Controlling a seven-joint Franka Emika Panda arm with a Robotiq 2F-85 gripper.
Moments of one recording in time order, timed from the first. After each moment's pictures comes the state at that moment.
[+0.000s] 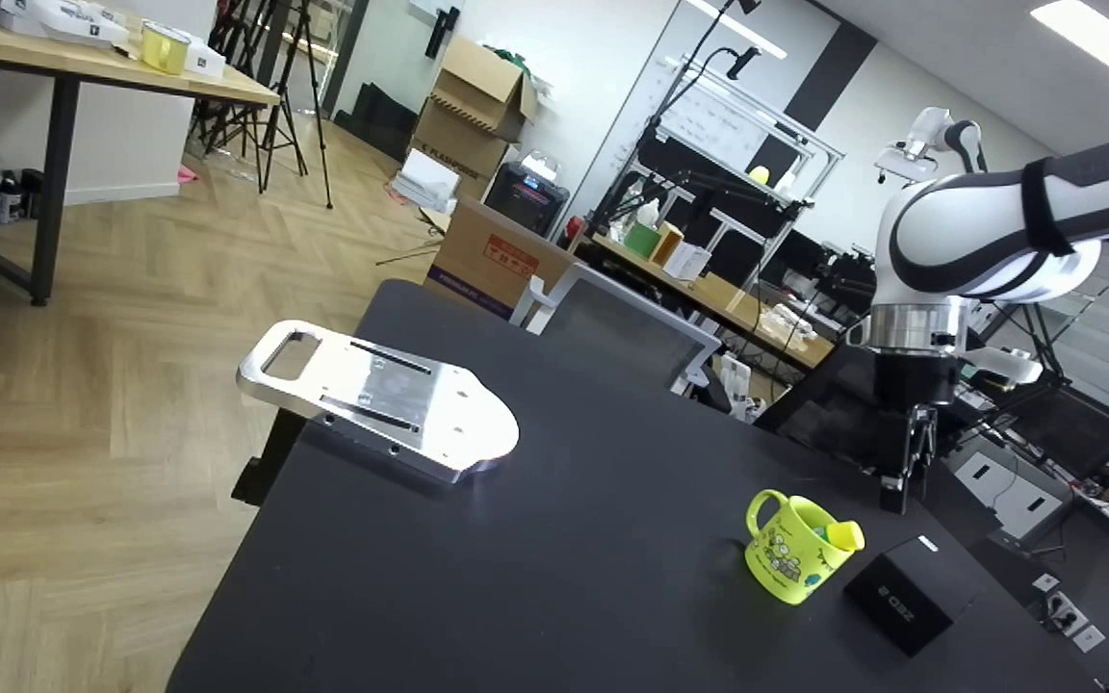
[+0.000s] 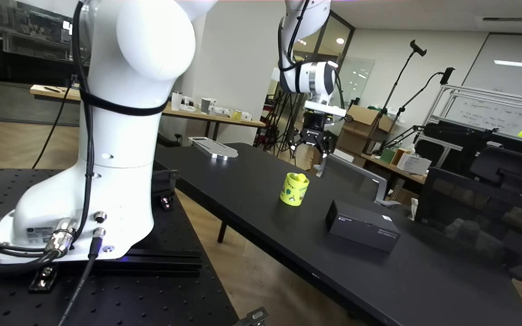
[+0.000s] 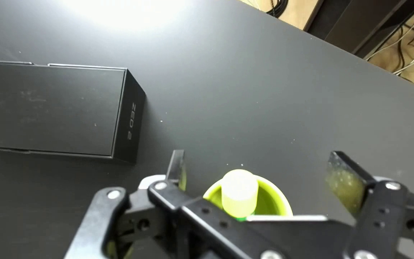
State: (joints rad) arm 0.20 0.58 0.13 -1.64 -0.42 1.75 -0.41
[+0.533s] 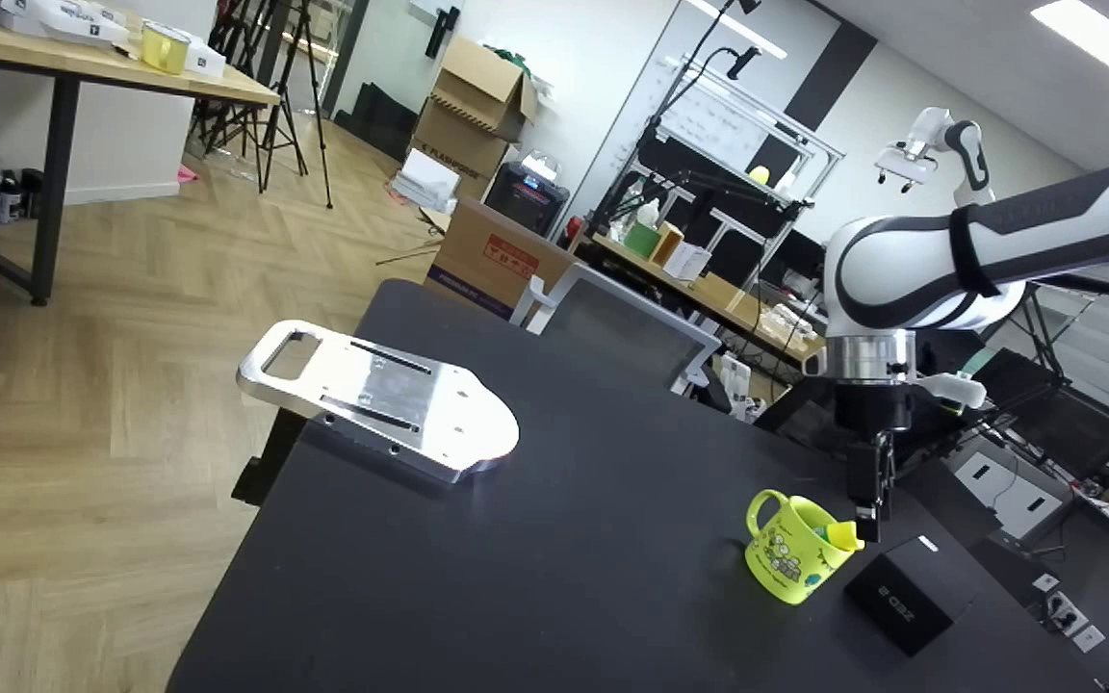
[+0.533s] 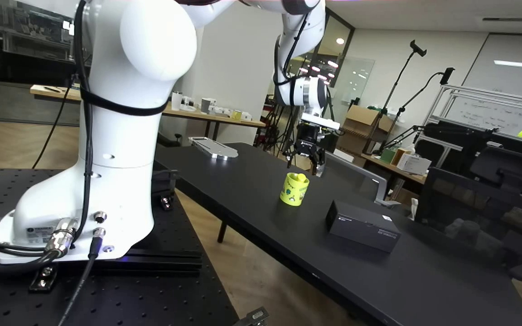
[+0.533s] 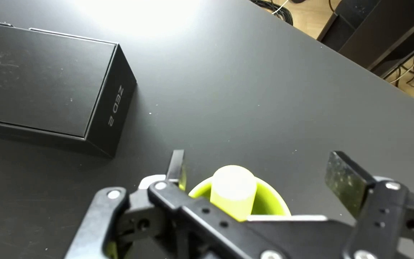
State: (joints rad) arm 0.22 0.71 0.13 -1.56 -0.47 1.70 -0.47
